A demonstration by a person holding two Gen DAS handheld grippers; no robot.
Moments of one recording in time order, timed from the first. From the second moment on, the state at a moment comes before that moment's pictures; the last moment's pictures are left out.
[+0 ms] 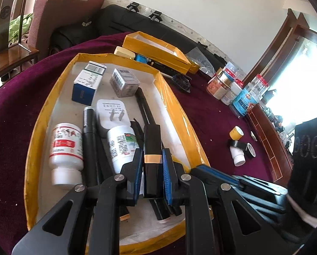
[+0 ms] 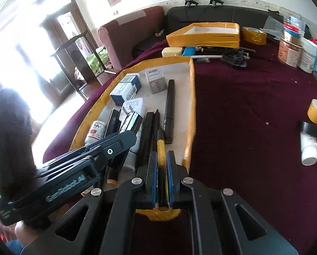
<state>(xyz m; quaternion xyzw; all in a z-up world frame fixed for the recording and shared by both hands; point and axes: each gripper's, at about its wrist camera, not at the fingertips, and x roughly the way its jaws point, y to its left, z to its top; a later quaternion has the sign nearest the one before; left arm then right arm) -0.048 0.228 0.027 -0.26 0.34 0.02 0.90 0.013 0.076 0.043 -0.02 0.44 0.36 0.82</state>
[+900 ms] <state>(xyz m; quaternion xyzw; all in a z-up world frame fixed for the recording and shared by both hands) -0.050 0.182 0.050 -0.23 0.34 -0.02 0.91 0.131 -0.084 0.033 0.12 0.46 0.23 0.85</state>
